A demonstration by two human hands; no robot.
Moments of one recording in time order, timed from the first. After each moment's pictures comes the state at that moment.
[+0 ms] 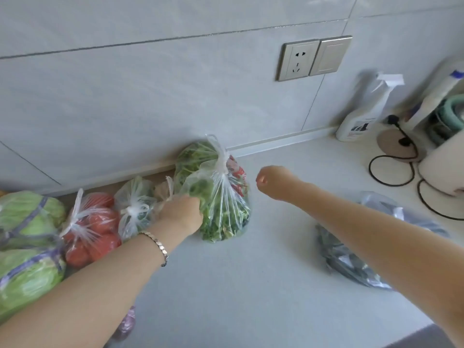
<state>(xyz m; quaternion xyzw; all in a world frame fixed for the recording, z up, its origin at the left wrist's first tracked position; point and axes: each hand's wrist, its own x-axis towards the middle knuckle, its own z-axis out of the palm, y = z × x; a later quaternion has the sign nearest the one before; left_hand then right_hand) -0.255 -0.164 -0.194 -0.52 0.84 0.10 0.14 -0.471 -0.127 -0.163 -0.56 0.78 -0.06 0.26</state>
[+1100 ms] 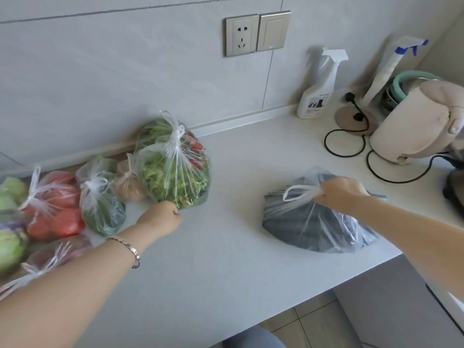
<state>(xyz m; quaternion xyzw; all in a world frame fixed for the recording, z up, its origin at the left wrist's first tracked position) -0.281 -0.073 -0.226 -0.59 0.75 0.29 0.10 -0.643 0.066 -0.186 -0.55 0.81 0.17 0.12</state>
